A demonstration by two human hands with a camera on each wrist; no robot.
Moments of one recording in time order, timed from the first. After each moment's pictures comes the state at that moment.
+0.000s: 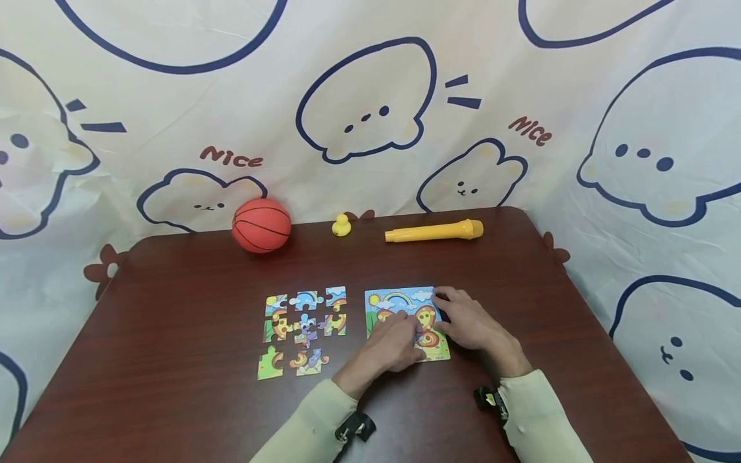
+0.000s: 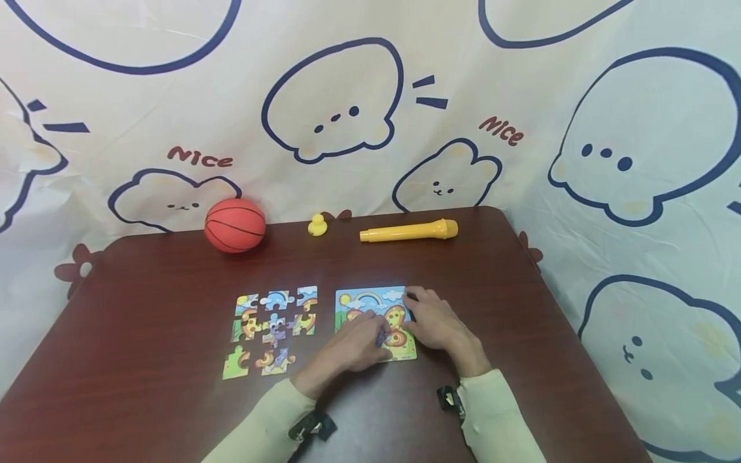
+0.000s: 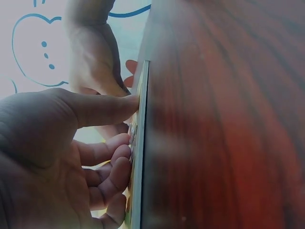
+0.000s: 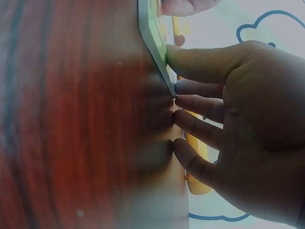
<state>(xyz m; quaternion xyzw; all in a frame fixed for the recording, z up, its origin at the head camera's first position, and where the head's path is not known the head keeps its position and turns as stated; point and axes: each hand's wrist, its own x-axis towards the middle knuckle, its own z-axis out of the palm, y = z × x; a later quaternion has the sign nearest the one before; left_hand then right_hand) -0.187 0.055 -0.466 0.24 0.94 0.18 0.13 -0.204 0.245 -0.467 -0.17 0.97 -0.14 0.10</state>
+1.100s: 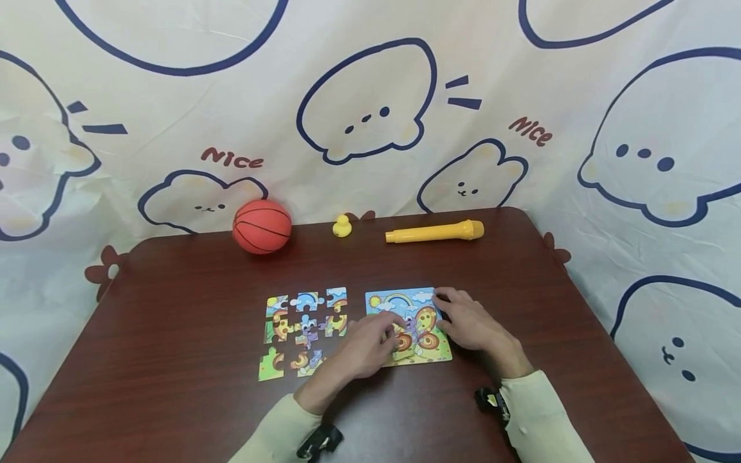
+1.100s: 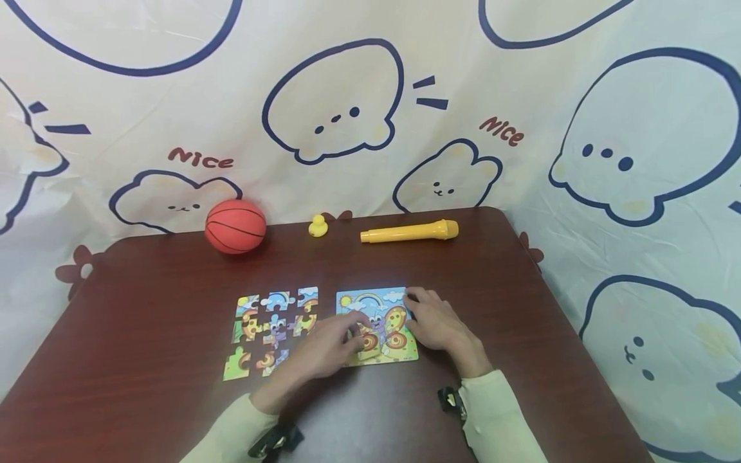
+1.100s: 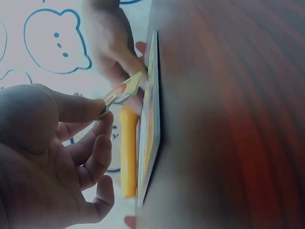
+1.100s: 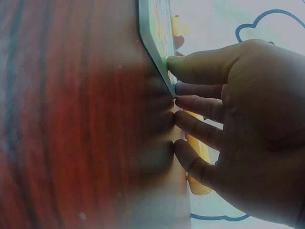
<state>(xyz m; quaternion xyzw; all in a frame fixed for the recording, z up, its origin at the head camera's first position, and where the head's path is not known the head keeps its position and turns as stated) -0.176 0.003 -0.455 0.26 0.91 0.32 0.06 -0.202 0.242 -0.464 -0.17 0.97 -0.14 0.10</state>
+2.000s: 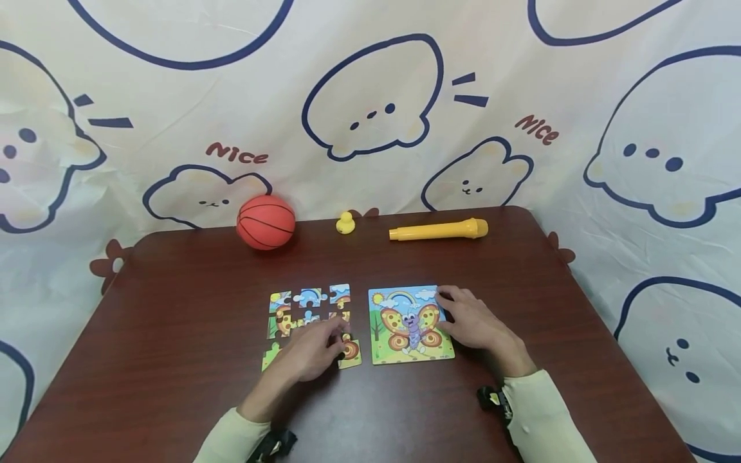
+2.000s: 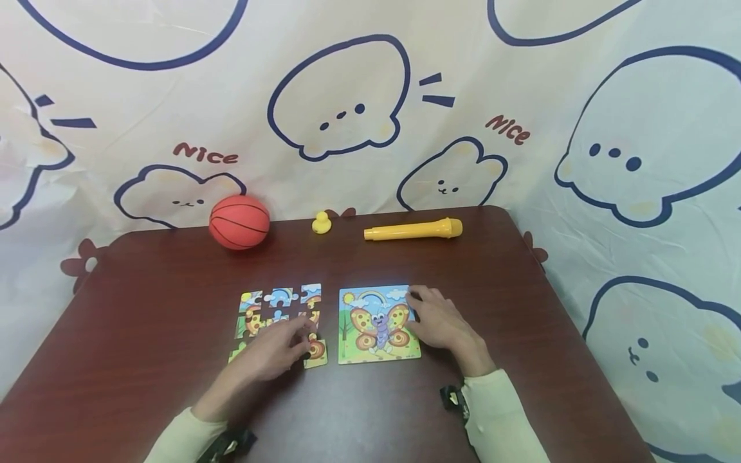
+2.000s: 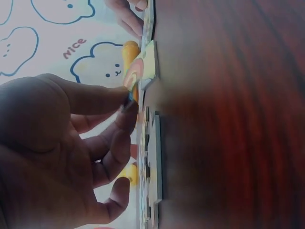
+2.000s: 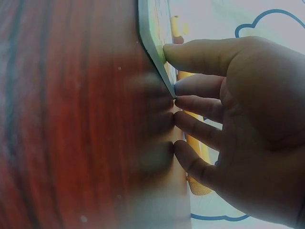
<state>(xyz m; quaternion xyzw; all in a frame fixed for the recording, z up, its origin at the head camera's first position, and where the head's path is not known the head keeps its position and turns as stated) -0.172 -0.080 -0.460 0.16 0.95 0.26 0.11 -0.202 0.241 -0.465 -0.16 0.97 -0.13 0.10</state>
